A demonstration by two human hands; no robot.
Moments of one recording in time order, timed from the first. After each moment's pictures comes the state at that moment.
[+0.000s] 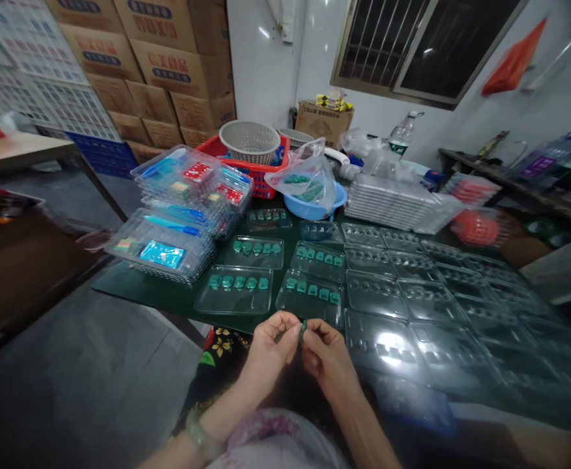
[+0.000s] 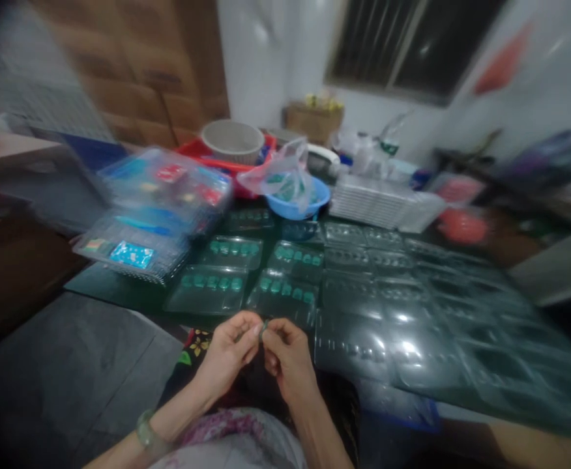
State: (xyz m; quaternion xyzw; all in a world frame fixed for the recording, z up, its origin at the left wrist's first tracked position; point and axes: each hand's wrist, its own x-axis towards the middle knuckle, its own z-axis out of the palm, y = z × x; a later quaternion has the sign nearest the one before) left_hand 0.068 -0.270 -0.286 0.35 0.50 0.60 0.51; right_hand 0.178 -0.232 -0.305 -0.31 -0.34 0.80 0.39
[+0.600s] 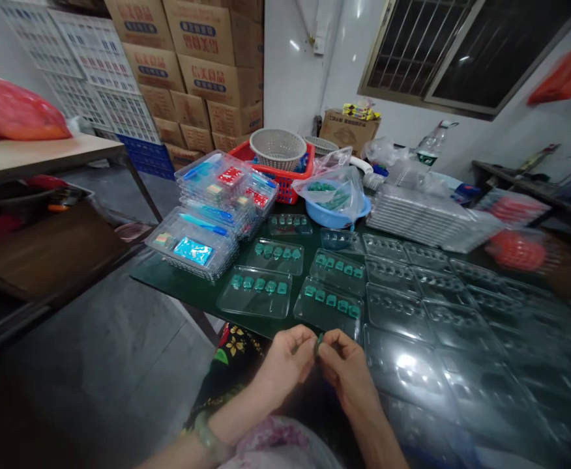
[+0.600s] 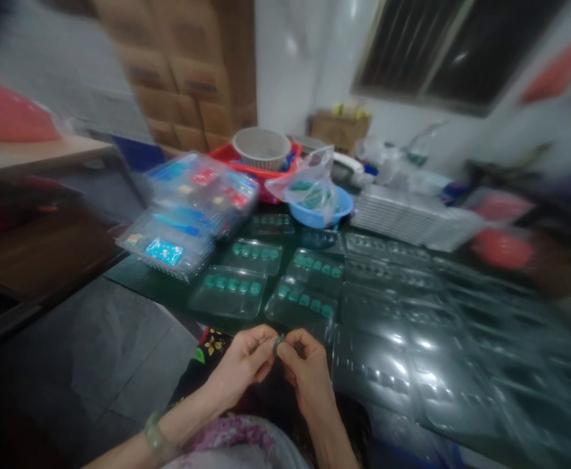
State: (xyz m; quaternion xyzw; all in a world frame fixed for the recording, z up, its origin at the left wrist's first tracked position) left_hand 0.064 -0.278 -0.290 0.34 0.51 0.56 0.55; right_hand 0.183 -0.227 -0.313 -0.34 -0.43 0.76 0.35
